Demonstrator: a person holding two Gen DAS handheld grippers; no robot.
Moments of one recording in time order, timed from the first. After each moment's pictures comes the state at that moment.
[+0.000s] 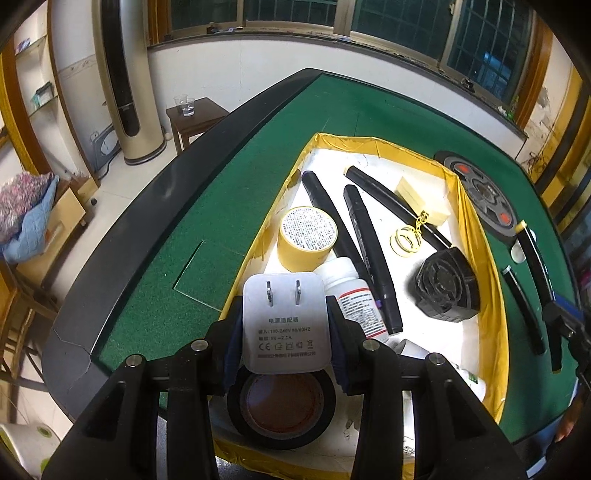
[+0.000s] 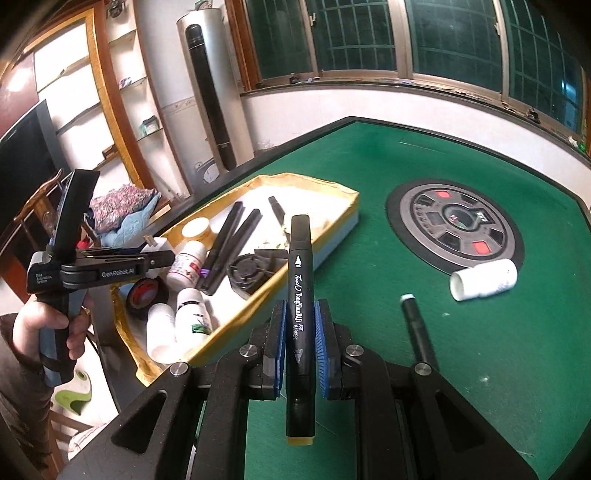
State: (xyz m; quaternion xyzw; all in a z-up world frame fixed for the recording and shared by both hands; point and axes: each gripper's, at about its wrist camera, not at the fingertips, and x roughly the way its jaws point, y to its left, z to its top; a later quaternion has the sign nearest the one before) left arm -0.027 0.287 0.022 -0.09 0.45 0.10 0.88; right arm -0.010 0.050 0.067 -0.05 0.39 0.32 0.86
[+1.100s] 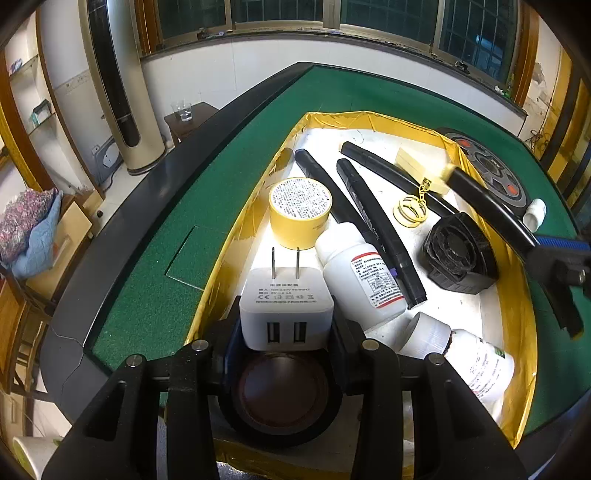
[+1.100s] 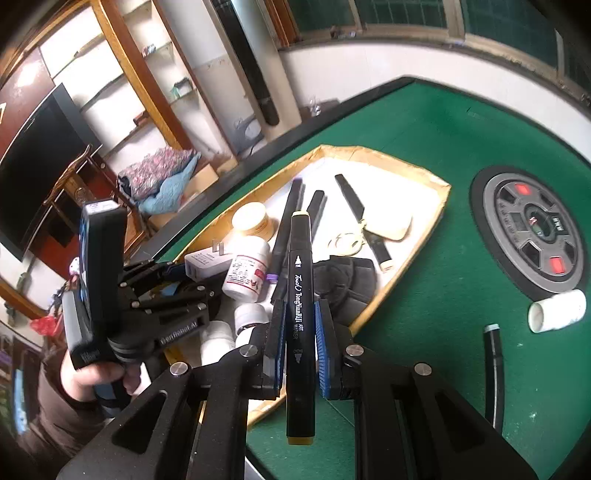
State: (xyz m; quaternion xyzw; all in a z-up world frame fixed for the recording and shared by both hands) left arm -0.033 0.274 0.004 -0.05 0.46 0.10 0.88; right arm 0.025 0.117 0.067 -0.05 0.48 0.40 0.78
